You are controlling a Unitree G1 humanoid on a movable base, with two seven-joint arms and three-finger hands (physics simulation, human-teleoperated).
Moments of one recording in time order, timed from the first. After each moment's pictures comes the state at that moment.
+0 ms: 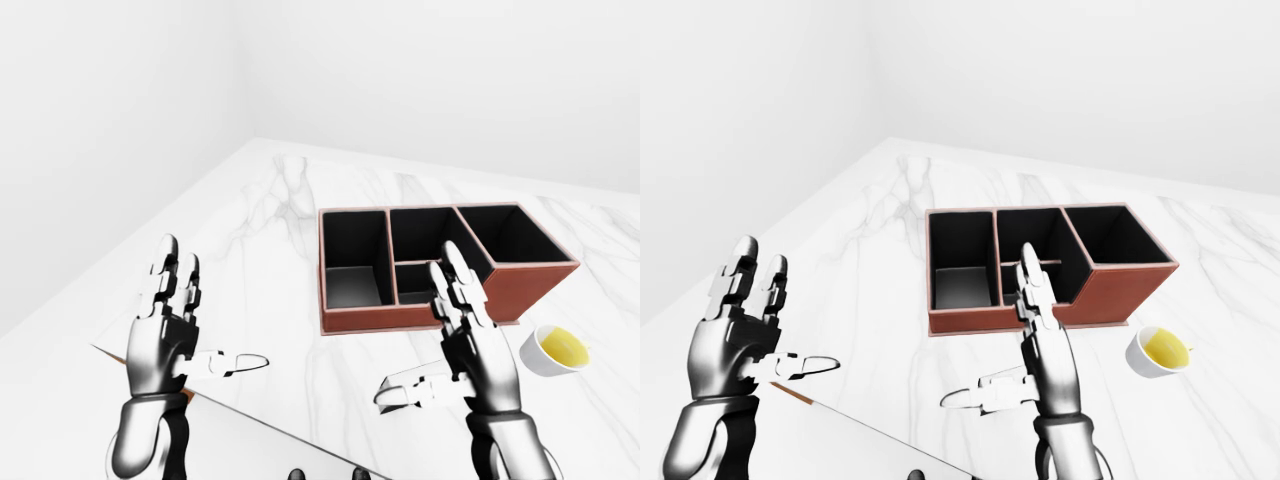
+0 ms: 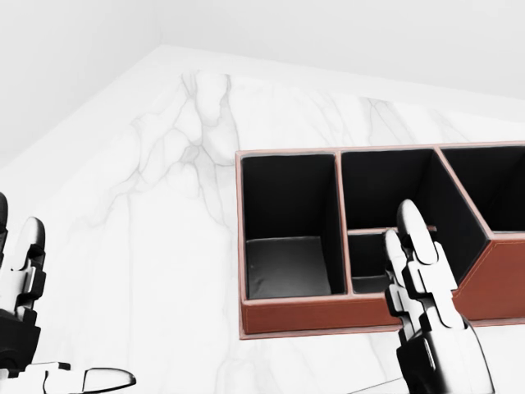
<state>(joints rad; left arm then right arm) 0.29 -0.03 0.21 -0.64 -0.16 0.09 -0.20 0.47 -0.08 0.17 -0.79 -0.04 0.09 0.02</state>
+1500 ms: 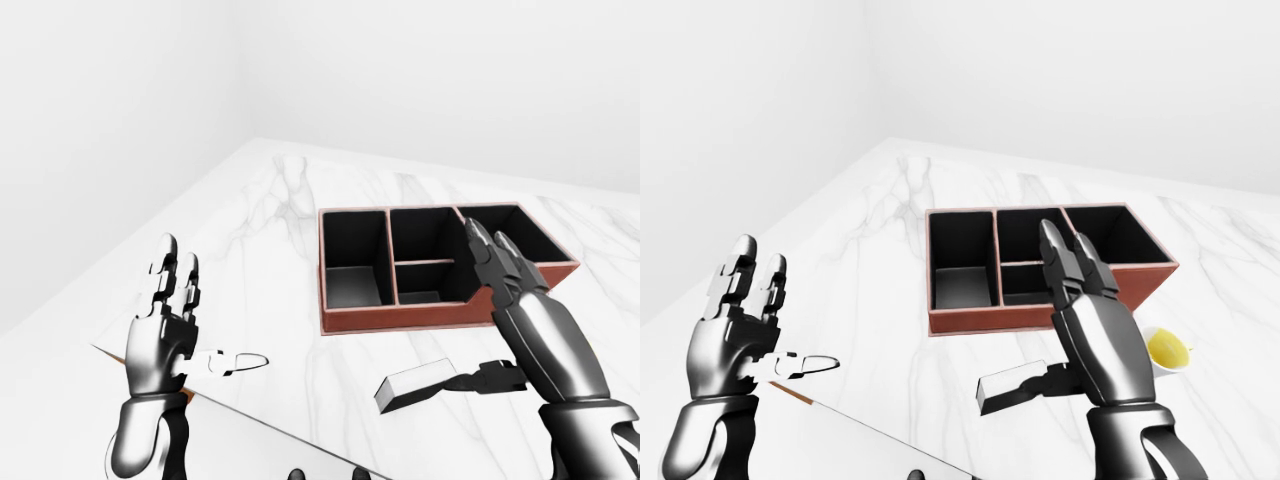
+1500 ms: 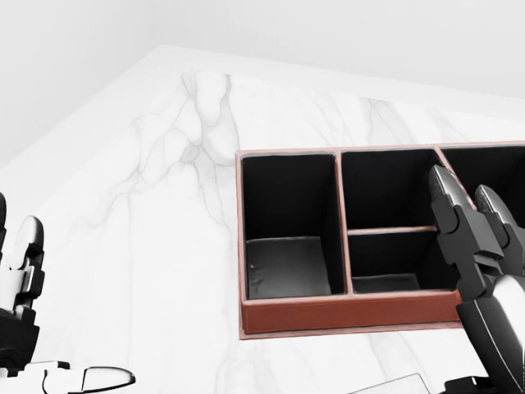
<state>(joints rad) 0.29 -0.03 0.21 -0.64 -0.16 0.09 -0.20 0.25 0.10 -0.17 -1.05 -0.99 0.09 0.70</state>
